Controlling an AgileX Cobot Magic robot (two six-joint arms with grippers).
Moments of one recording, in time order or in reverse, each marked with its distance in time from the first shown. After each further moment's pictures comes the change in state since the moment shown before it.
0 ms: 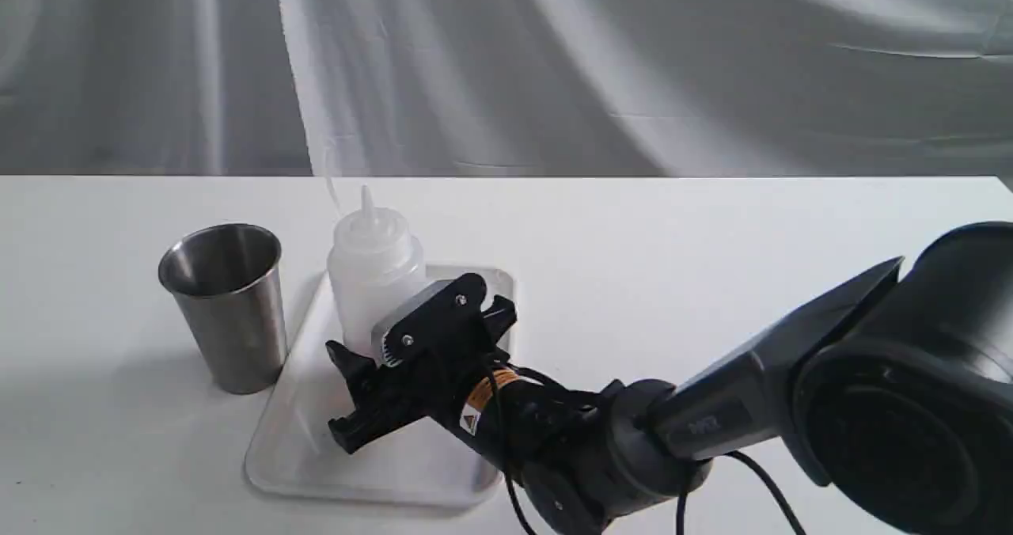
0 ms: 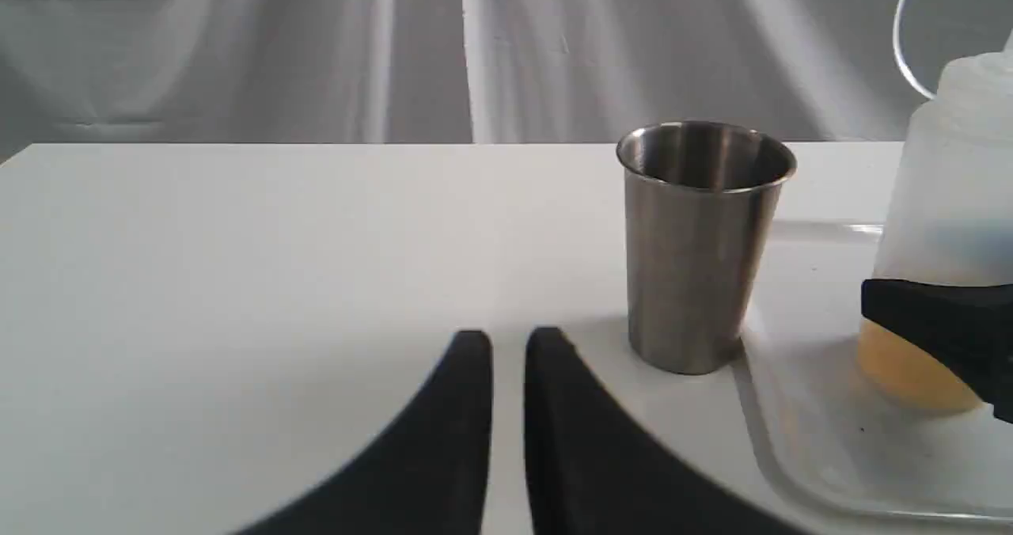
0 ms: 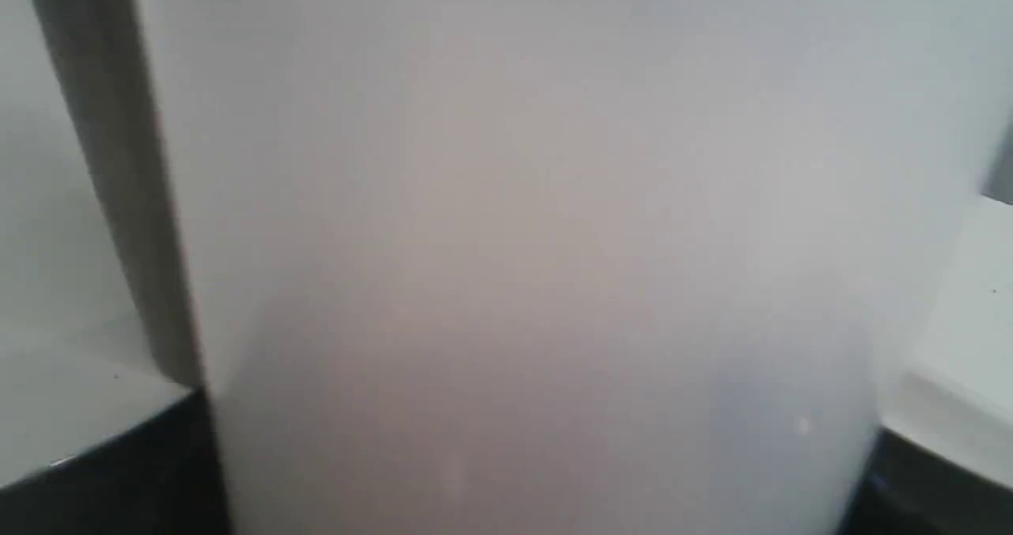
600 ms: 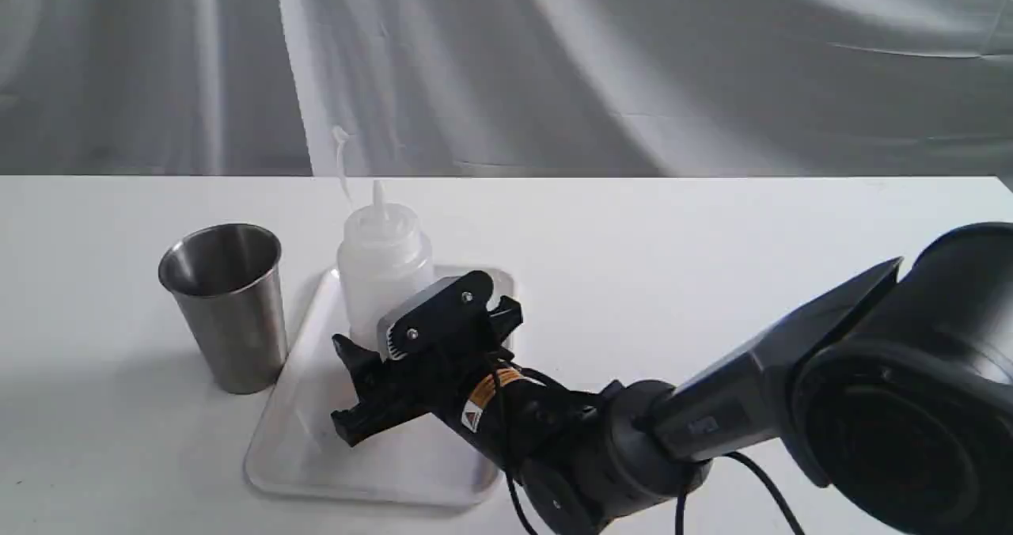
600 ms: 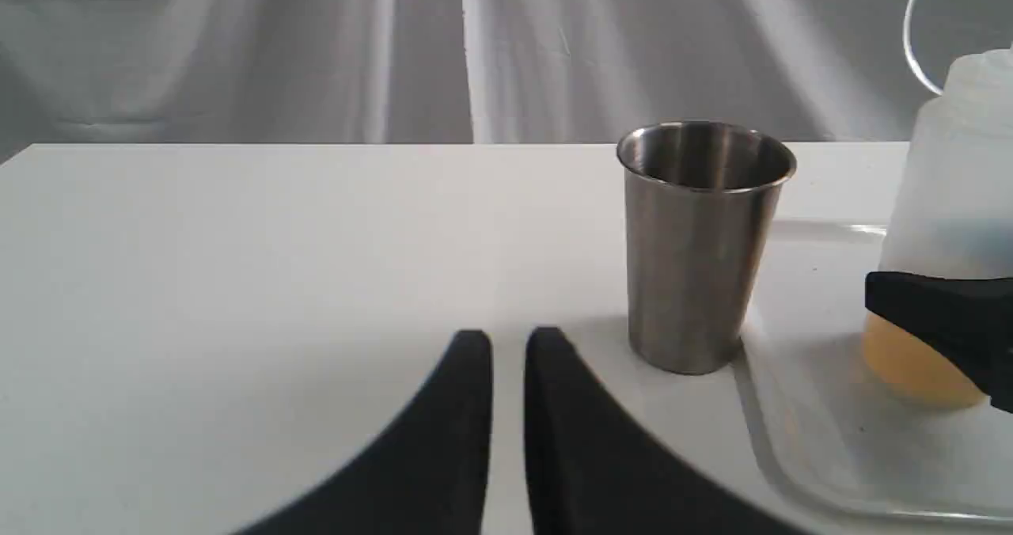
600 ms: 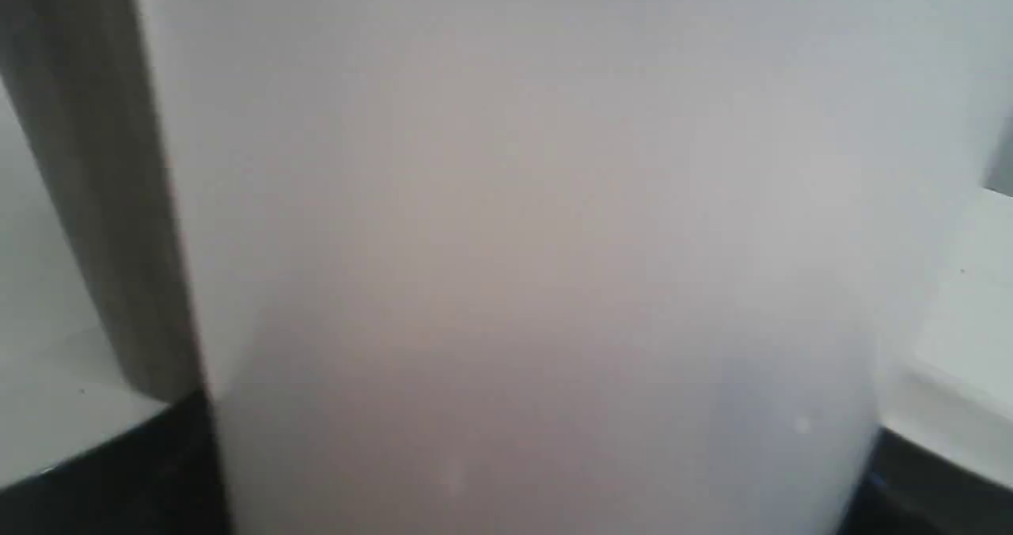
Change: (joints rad) left arm 0.000 0.000 0.000 0.000 0.000 0.000; right arm 0.000 0.000 0.000 0.041 0.000 0.002
